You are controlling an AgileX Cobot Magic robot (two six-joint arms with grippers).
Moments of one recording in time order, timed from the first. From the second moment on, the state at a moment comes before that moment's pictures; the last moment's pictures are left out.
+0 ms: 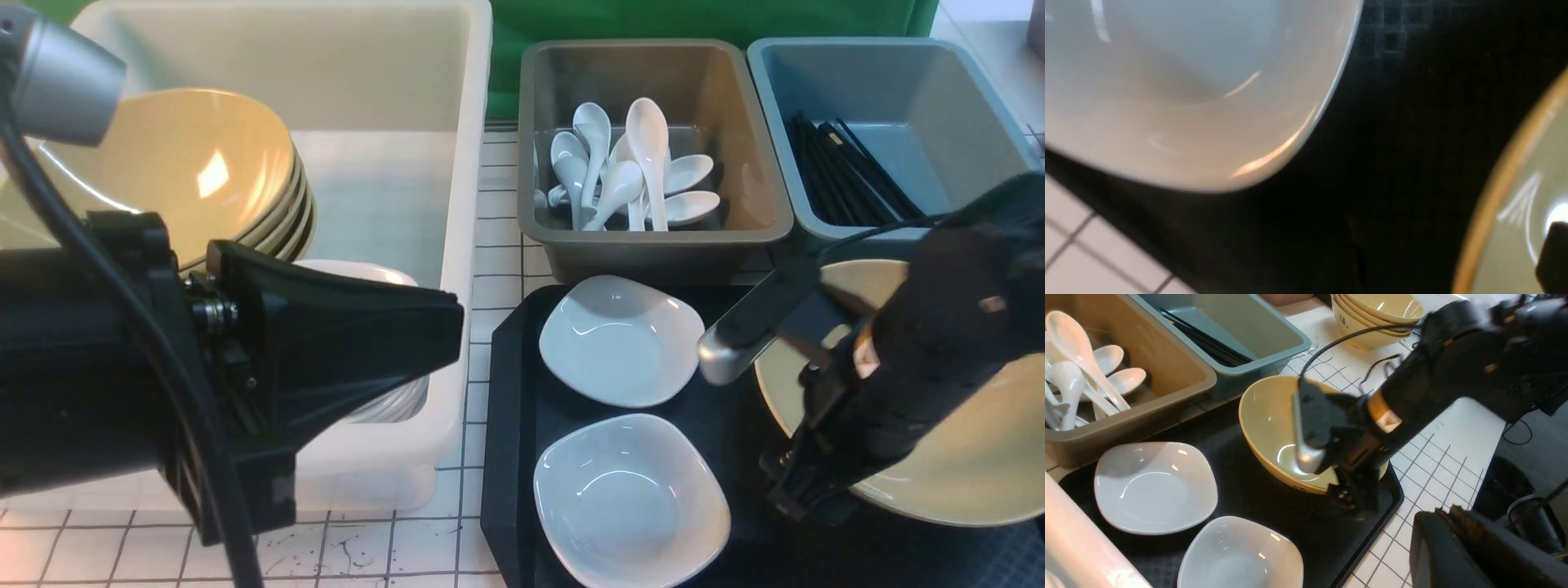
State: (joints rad) right arm 0.52 1.57 -0.97 -0.09 0.73 -0.11; left arm -0.53 0.80 -0.86 -0.83 0.70 0.64
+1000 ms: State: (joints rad) right arm 0.89 1.81 -2.07 0.10 0.87 -0.79; left arm -0.53 0.46 -0.94 0.26 0.92 -0.52
